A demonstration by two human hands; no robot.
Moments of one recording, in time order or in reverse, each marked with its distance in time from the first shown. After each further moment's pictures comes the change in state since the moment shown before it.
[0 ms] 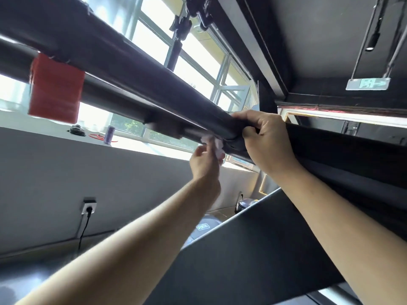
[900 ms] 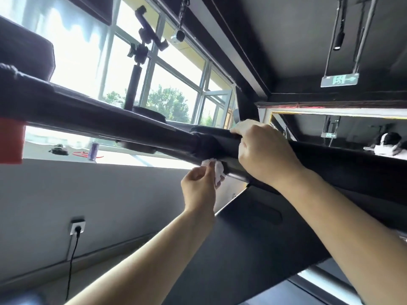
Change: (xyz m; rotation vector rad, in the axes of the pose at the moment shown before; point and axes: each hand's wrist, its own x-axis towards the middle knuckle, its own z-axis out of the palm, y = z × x) left_hand -0.090 -0.005 0.027 0.254 -0.046 0.045; right_hand -0.012 -0.022 -0.082 -0.676 -0.149 0.079
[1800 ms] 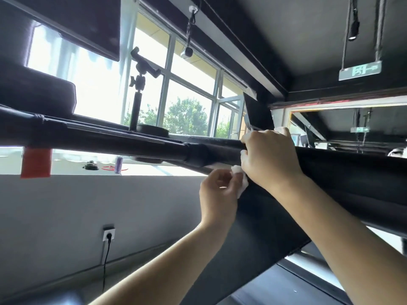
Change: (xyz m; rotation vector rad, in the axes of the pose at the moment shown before) left_hand -0.055 -0.006 0.031 0.417 -0.065 0.404; right_hand -0.023 0.028 -0.026 -0.157 0.032 0.078
